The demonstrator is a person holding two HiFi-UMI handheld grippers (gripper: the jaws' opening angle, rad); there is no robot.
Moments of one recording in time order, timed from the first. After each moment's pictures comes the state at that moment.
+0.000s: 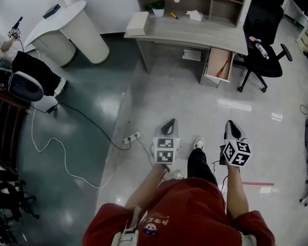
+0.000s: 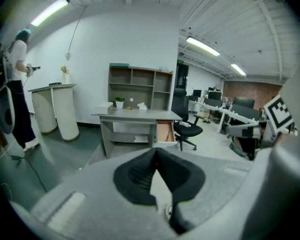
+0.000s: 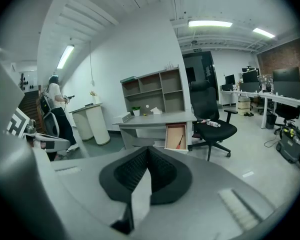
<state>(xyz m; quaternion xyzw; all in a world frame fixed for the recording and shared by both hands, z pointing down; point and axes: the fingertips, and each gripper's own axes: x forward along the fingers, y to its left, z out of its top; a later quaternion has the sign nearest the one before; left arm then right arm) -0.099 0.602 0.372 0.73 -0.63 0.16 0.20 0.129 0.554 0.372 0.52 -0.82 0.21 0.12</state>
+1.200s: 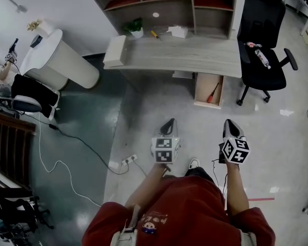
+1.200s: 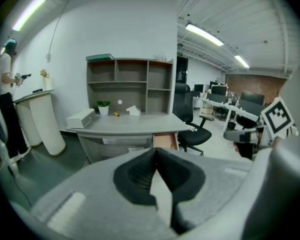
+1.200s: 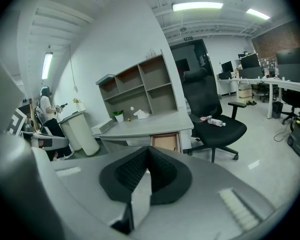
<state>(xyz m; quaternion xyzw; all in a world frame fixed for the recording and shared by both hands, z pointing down) -0.017 0.285 0.360 0.73 -0.63 0.19 0.19 0.209 0.243 0.394 0.52 -0.81 0.27 0.10</state>
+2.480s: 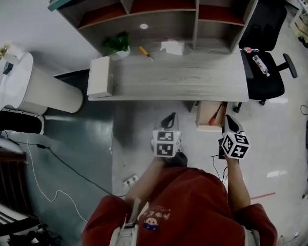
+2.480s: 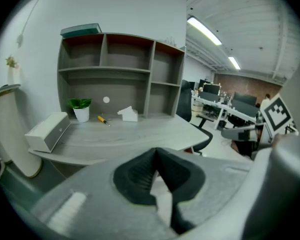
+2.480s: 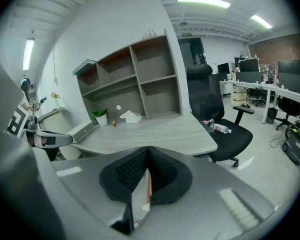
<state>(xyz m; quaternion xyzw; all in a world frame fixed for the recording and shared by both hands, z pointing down) -0.115 0.018 0.393 0.78 -0.54 0.21 0.22 0.104 0.014 0.407 0.57 -0.76 0.27 0.14</state>
